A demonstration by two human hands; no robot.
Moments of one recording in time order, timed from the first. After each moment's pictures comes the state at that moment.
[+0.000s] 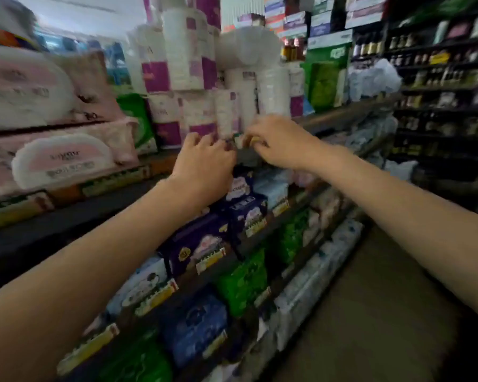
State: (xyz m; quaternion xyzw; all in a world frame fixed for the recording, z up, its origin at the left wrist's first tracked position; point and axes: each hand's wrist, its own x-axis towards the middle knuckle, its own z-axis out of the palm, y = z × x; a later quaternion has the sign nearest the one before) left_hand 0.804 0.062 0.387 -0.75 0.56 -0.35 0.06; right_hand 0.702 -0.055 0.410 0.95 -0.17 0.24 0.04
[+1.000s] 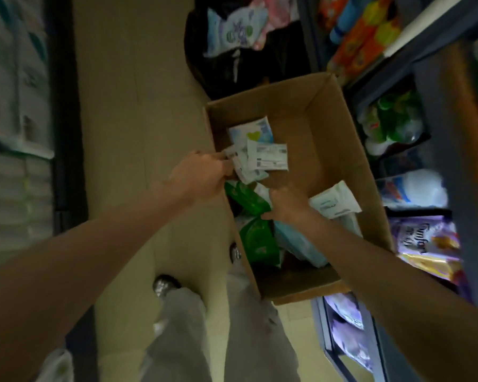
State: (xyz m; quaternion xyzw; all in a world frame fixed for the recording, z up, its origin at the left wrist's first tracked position) left_hand 0.243 0.073 -0.108 -0.33 0.91 0.15 0.21; right_hand 0.077 0.171 -0.202 0.60 -0.69 -0.22 -0.35
